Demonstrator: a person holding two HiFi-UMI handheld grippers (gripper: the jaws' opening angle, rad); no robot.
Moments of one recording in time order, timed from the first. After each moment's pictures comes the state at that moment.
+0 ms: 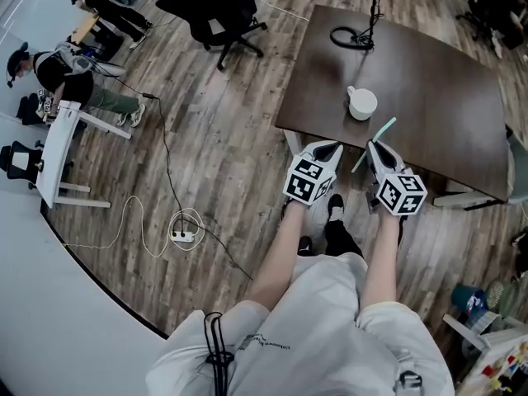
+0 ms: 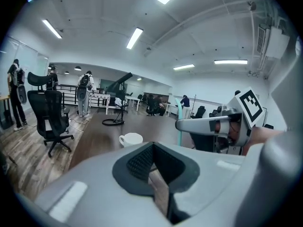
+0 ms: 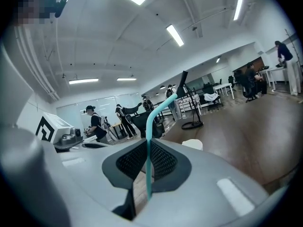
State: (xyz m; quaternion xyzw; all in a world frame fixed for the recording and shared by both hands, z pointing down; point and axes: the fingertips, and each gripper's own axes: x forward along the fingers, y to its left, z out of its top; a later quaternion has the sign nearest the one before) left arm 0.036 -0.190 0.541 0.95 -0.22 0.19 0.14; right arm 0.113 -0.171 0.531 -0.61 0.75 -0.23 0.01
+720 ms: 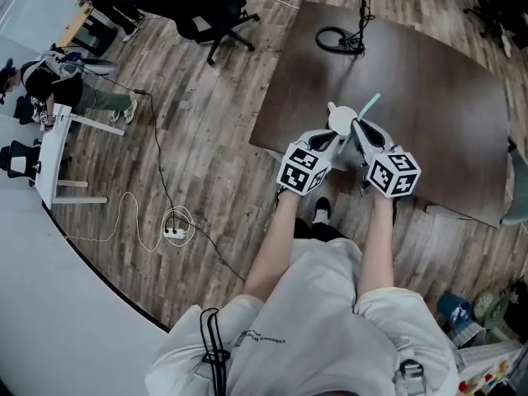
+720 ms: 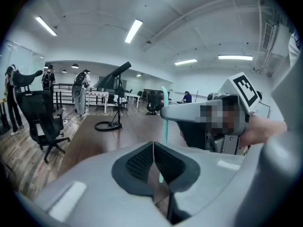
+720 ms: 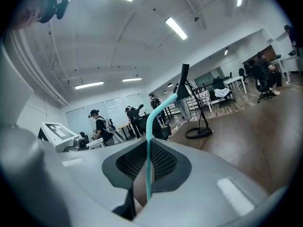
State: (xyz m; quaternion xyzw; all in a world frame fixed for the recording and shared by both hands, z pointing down) left arm 0.149 -0.290 0.554 0.94 -0.22 0.21 0.14; right arm 0.195 -0.303 0.520 -0.56 0.80 -0.24 0.02
